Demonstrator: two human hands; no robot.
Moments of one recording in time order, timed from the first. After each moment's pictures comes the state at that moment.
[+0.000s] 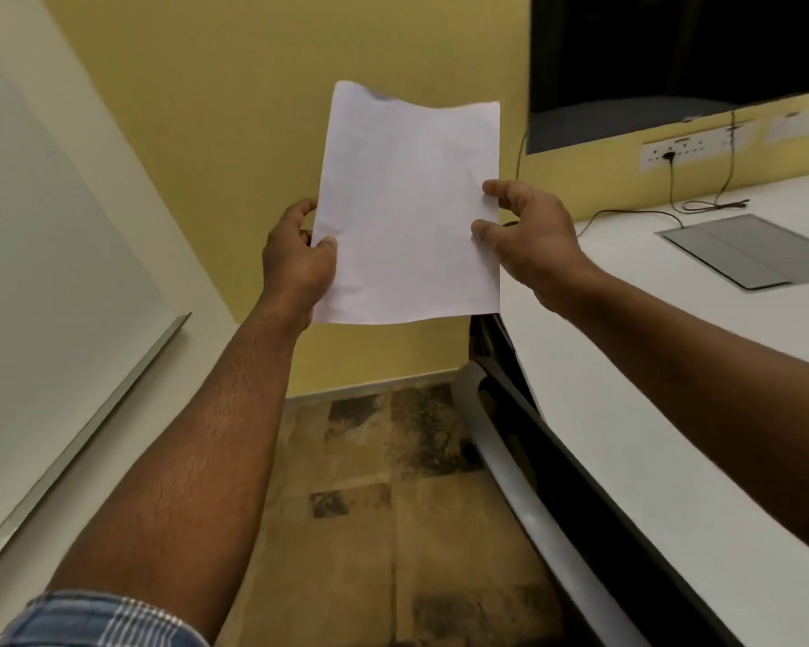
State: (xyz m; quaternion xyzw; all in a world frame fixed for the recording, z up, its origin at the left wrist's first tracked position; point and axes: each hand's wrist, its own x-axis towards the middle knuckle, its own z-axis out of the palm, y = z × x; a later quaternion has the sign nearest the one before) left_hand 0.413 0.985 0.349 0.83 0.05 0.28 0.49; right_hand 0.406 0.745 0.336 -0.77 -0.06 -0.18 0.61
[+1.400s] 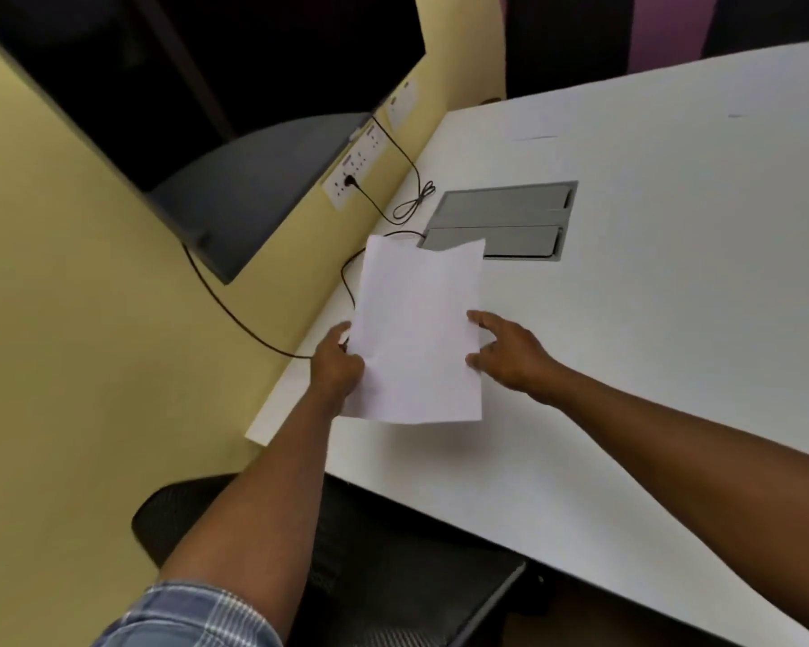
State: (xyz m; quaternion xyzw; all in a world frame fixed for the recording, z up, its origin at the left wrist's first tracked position) left_hand 1.061 0.677 0.168 0.86 -0.30 -0.19 0.36; right_hand 0.841 0.569 0.136 -0.70 0.41 -0.18 0.55
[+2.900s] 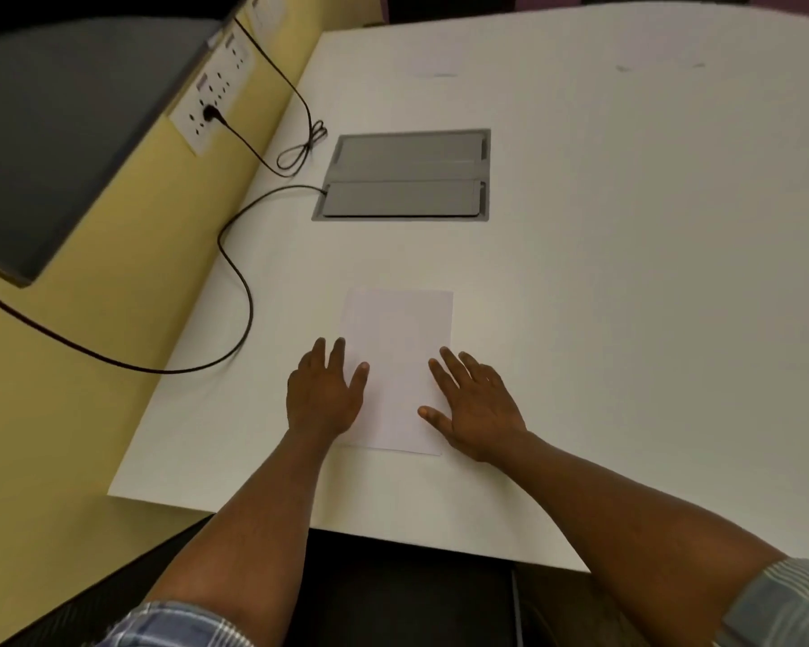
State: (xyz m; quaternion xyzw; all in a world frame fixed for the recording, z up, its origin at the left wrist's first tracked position) left_hand 1.117 0.620 0.005 0.83 -0.55 -0.11 0.04; right_hand 0.884 0.589 -0.019 -0.86 0.47 0.01 0.18
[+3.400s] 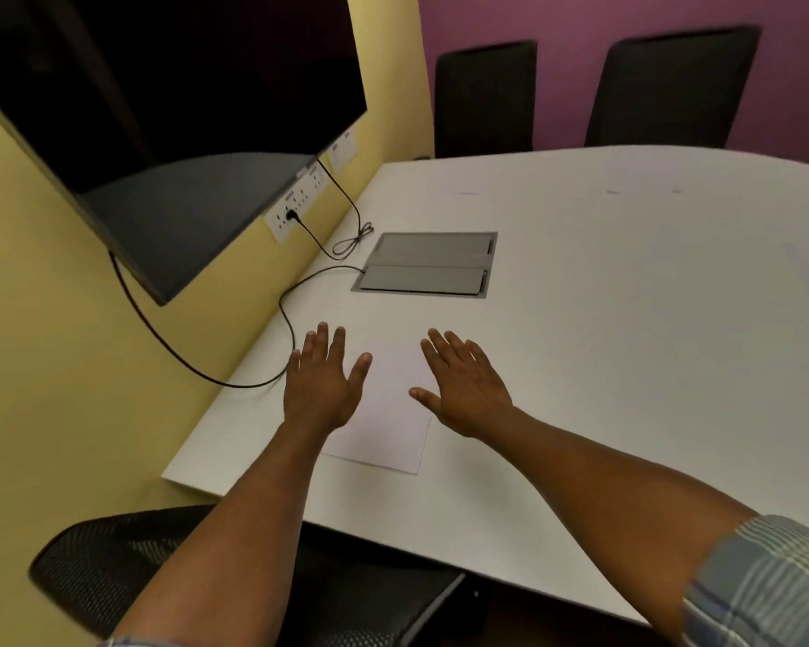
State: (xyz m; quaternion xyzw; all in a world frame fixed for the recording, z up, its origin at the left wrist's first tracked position) left_hand 1.030 0.669 0.153 0.83 -0.55 0.01 0.08; right_hand 0.825 0.587 0.111 -0.91 0.39 -0.09 0.08
